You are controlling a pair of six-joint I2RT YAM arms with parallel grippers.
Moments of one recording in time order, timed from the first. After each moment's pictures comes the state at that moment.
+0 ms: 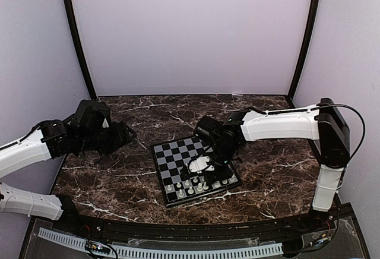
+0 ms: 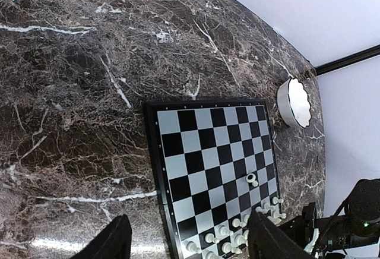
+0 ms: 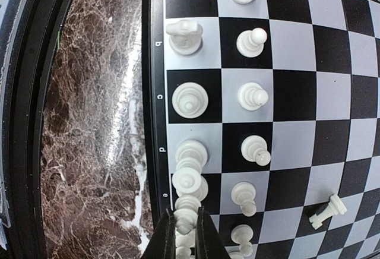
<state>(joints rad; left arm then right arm) -0.75 1.01 0.85 -0.57 -0.19 -1.00 1.01 1.89 1.40 -0.91 -0.27 -0.85</state>
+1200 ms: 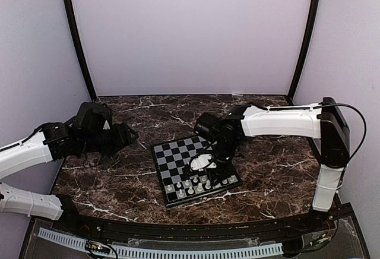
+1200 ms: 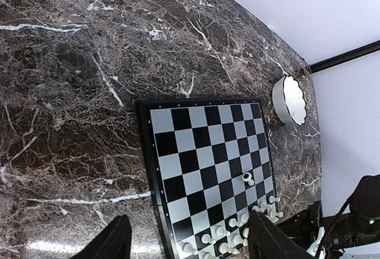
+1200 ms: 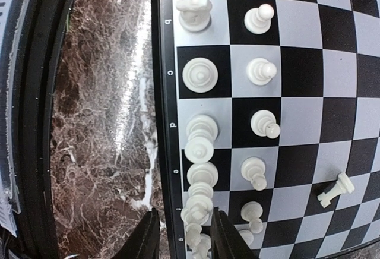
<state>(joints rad) -0.75 1.01 0.81 -0.51 -0.18 -1.01 1.00 1.89 1.44 -1.01 -0.24 -0.84</state>
